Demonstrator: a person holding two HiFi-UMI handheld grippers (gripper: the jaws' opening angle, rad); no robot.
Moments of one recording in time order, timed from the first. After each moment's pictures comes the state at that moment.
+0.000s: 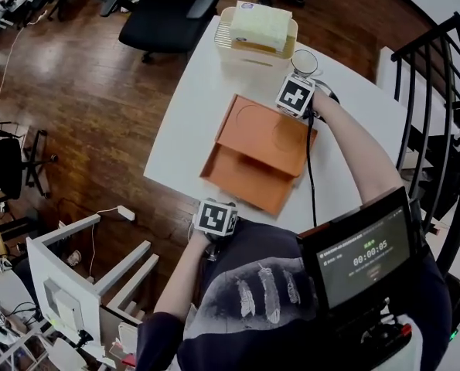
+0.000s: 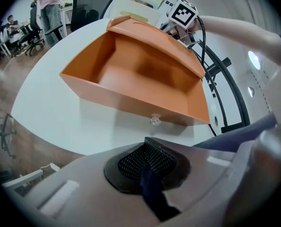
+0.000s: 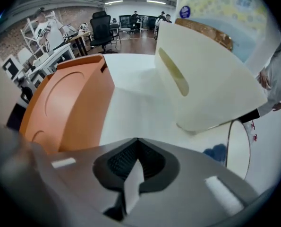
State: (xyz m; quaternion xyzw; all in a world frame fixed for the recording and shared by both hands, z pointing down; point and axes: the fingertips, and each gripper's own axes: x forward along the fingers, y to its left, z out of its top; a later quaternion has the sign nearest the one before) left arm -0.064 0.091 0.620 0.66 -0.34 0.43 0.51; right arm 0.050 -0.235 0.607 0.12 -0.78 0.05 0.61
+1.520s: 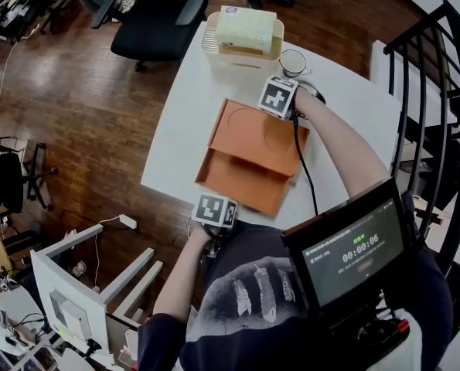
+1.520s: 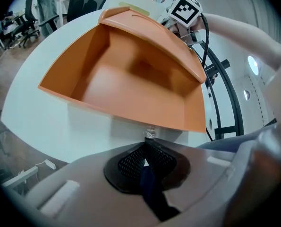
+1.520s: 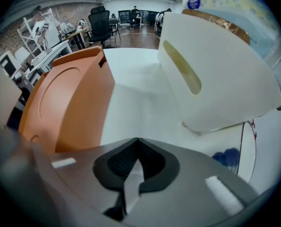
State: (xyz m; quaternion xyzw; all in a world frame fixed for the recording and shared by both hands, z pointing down) left arm -0.047 0.078 0.616 0.66 -0.30 0.41 0.55; right arm 0.042 -0.229 0.618 0.12 -0.77 0.05 0.63
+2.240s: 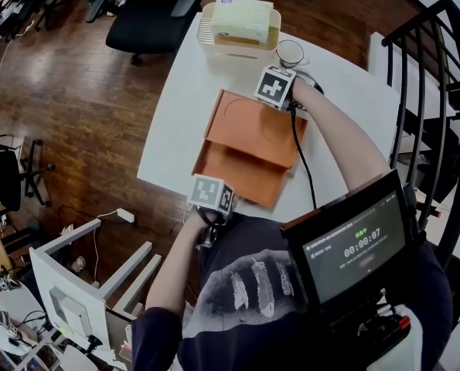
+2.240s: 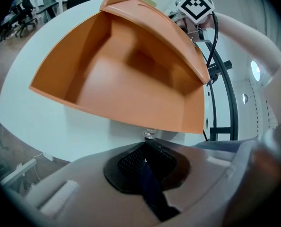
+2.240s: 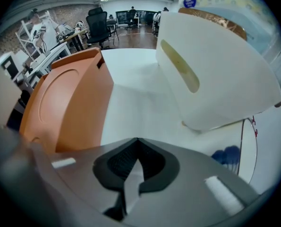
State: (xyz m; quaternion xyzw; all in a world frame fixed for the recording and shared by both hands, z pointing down) left arm -0.047 0.080 0.617 0.63 -0.27 0.42 0.59; right arm 0.043 -0.230 0.619 0.13 -0.76 0.06 0.63
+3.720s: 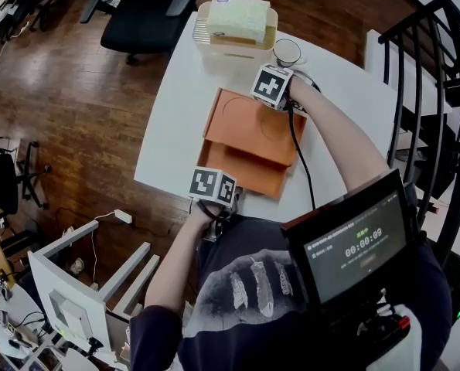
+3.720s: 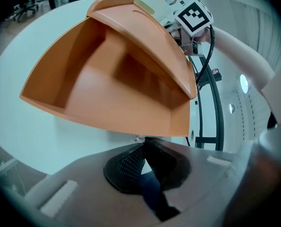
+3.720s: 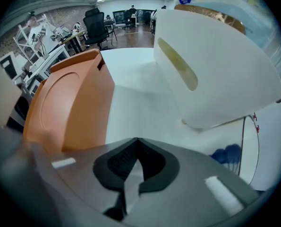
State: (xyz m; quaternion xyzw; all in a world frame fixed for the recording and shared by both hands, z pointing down) left arm -0.014 0.054 0.603 0.65 -0.25 0.35 0.63; right arm 0.045 -0.230 0.622 0.13 -0.76 0.09 0.63
